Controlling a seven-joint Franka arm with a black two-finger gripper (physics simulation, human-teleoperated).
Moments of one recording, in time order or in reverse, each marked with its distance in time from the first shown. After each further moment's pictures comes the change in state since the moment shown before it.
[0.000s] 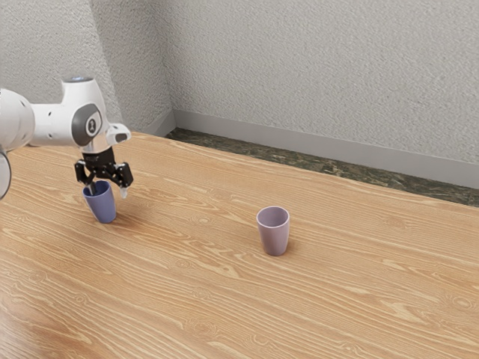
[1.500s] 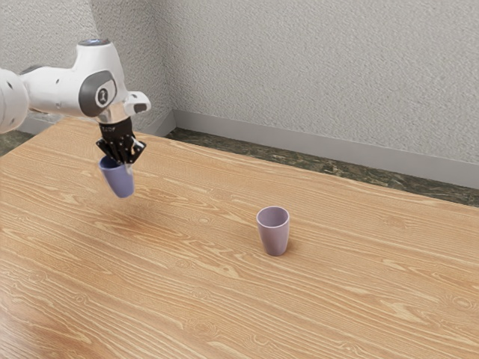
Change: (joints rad) arm -0.022 -0.164 -0.134 0.001 0.096 -0.092 -0.069
